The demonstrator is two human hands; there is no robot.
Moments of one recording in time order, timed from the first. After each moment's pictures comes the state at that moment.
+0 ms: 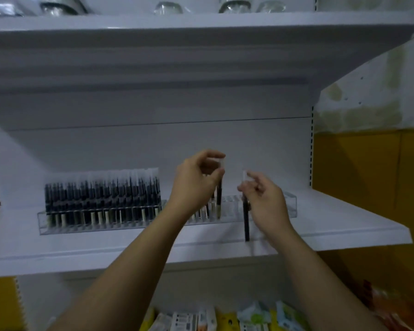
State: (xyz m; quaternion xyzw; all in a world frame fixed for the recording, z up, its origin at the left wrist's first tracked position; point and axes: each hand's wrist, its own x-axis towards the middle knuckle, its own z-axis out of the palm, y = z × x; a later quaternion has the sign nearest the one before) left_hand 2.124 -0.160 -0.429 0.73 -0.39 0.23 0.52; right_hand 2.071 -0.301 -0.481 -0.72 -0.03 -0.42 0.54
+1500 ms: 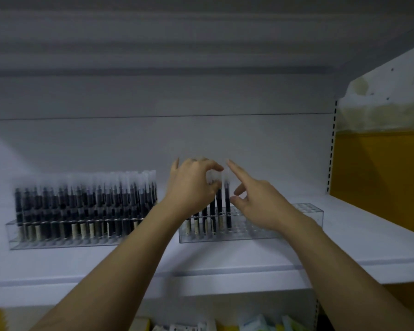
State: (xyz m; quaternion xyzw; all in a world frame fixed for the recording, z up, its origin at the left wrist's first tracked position) left_hand 2.217 -0.172 -0.426 0.86 -0.34 0.31 0.21; right_hand 2.153 -0.329 -0.452 -0.95 -0.04 -0.26 0.19
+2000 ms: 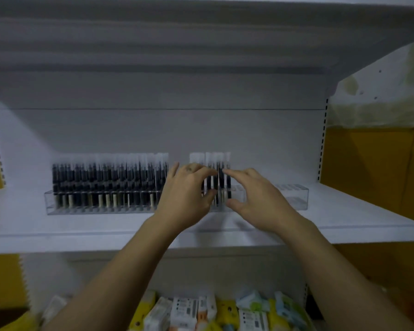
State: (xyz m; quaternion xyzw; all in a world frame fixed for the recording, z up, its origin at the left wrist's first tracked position) left_hand 2.141 -0.121 -0.469 0.84 -0.35 0.36 0.21; right_hand 2.076 -0.285 -0.471 -0.94 -0.05 -0.30 0.16
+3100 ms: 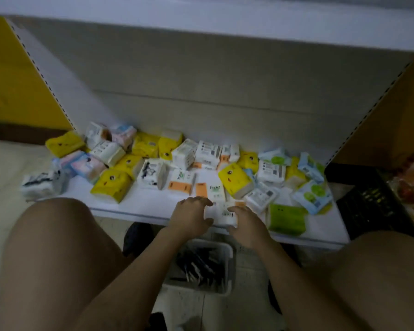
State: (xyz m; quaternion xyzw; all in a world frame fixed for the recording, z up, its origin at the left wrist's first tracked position) left_hand 2.091 -0.060 -0.859 0.95 -0.22 -0.13 0.17; right_hand 2.048 -0.234 -0.897 -0.95 0.07 0.14 0.27
